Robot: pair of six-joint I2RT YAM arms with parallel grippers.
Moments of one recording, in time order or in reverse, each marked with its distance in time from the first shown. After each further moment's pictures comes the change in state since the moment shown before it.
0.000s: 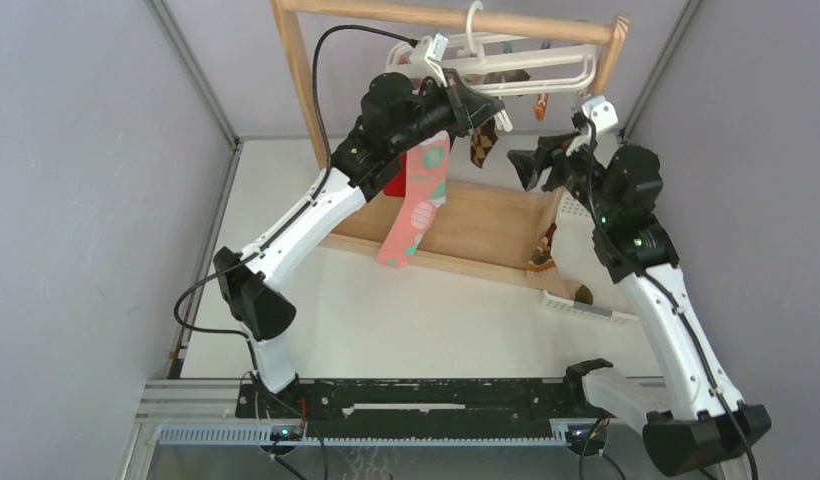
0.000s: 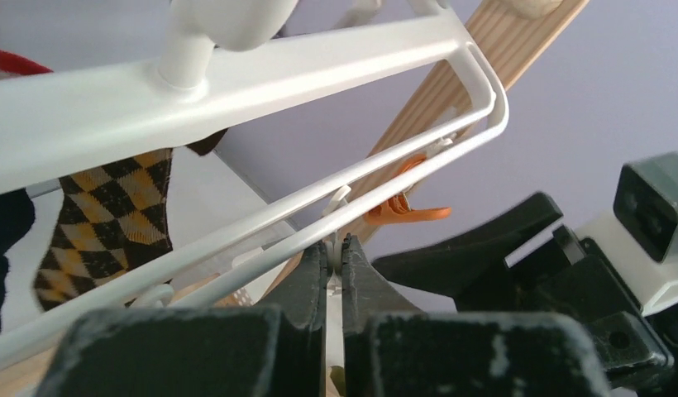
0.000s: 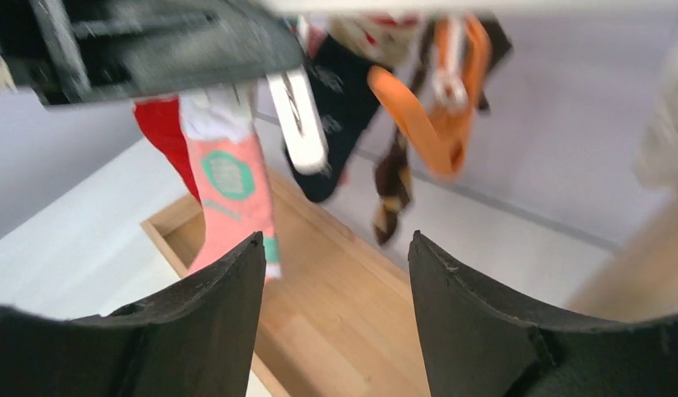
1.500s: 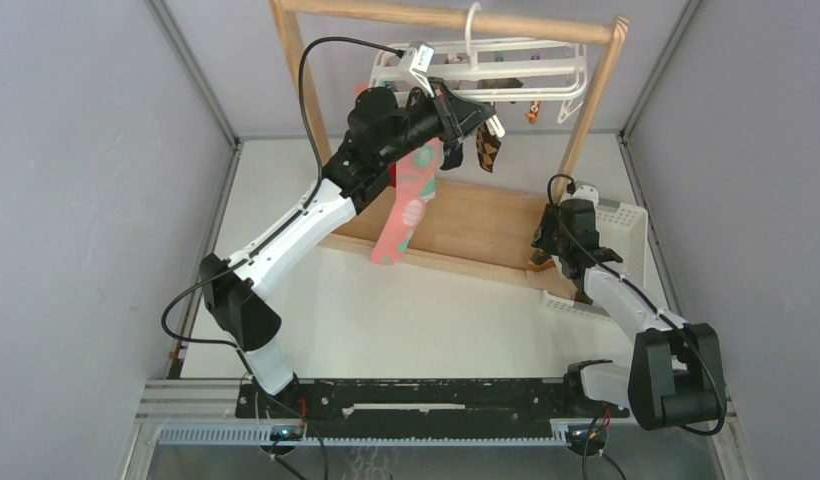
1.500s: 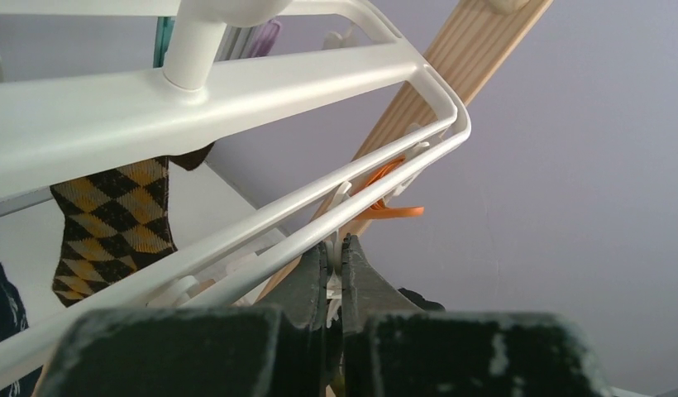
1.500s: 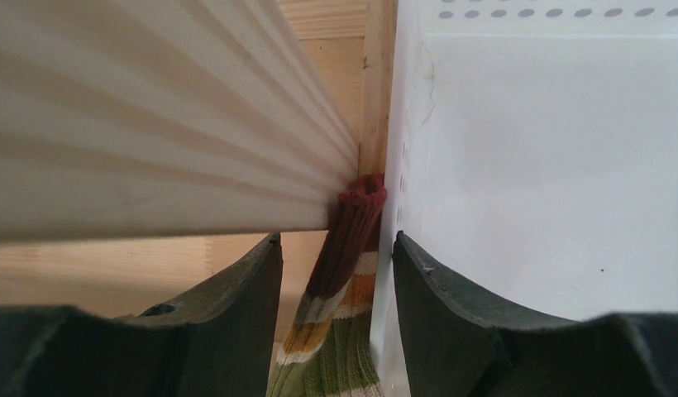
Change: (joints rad) left arm 0.016 -0.103 -0.214 0.171 0.030 -0.023; right arm -0.098 0.146 -0.574 0.056 0.508 0.291
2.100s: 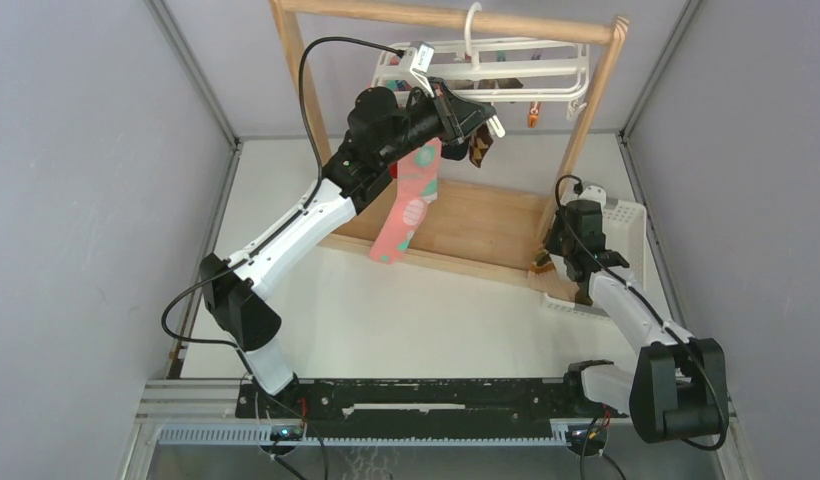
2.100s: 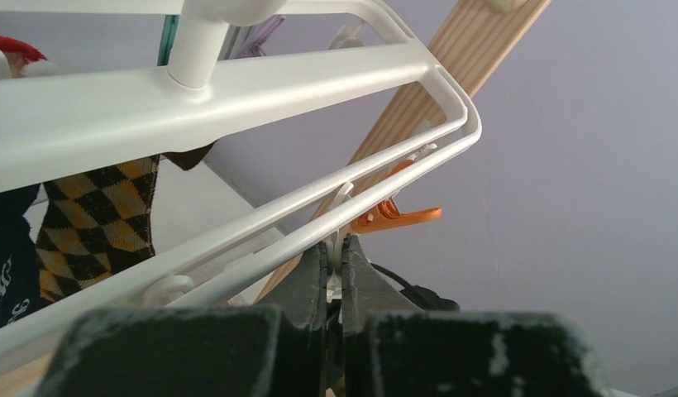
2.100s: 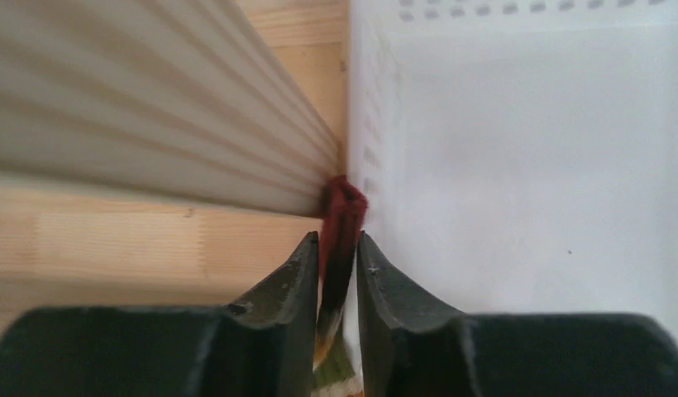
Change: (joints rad) left arm 0.000 0.000 0.000 0.000 0.002 0.000; right arm -0.024 -0.023 -0.003 -0.033 0.010 0.001
